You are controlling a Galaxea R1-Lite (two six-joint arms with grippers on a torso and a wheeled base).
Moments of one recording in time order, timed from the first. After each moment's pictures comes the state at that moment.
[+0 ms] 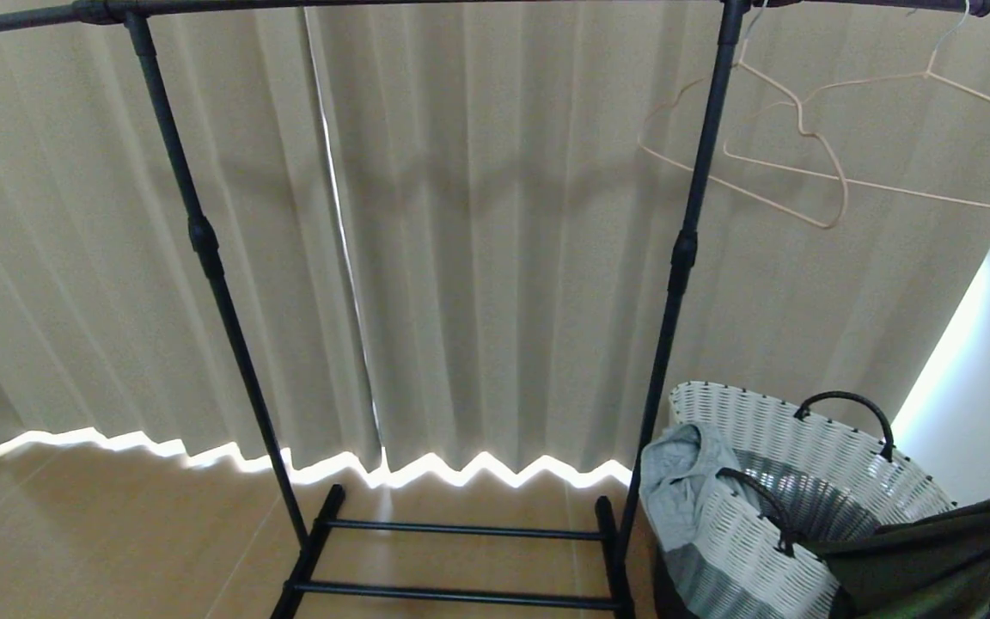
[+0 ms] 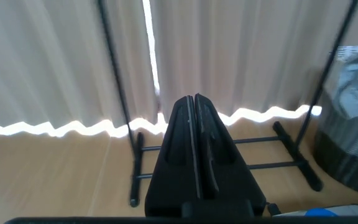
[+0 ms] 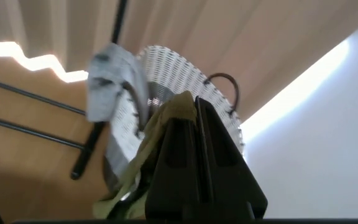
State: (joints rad) left arm 0.00 0.00 0.00 0.02 -0.11 0.07; right arm 0.01 0.72 -0.25 -0.22 -0.05 -0.36
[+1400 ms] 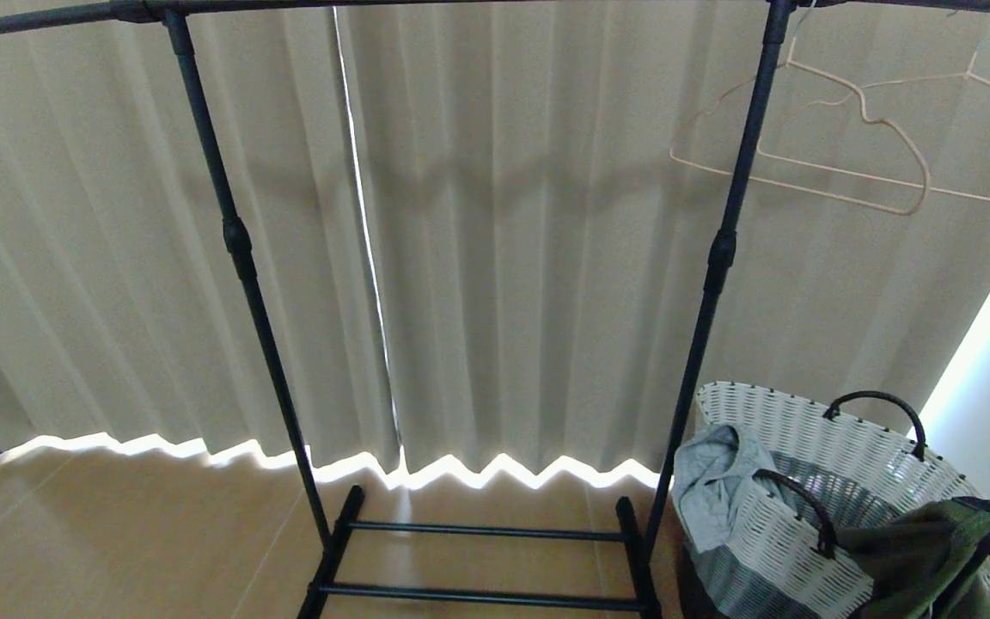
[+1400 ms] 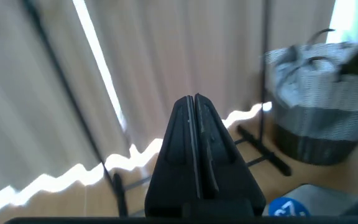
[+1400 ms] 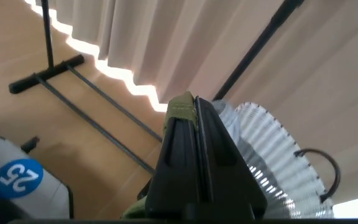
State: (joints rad) left arm 0.00 0.03 -0.11 -0.02 -0.44 0.11; right arm 0.25 0.77 -0.30 -0.22 0.16 -0.33
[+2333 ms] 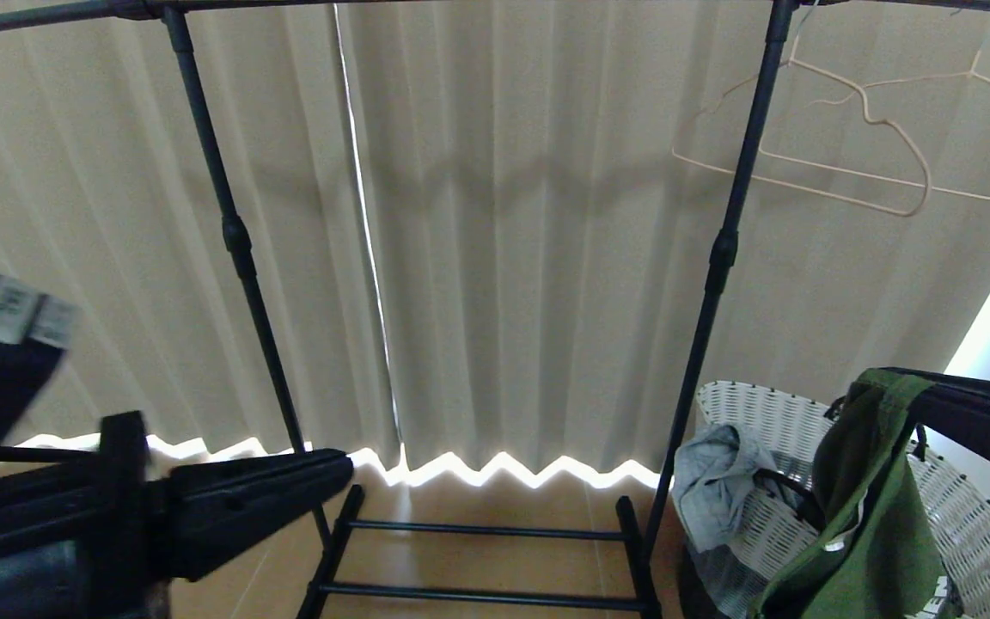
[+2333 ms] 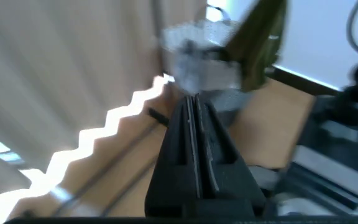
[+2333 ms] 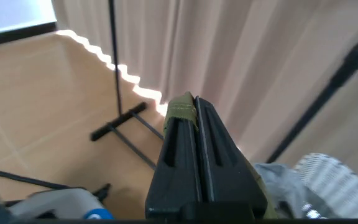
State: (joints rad) left arm -0.75 1.11 -0.58 -0.33 -0.19 0.05; right arm 0.47 1.00 -0.60 -0.23 0.17 -0.06
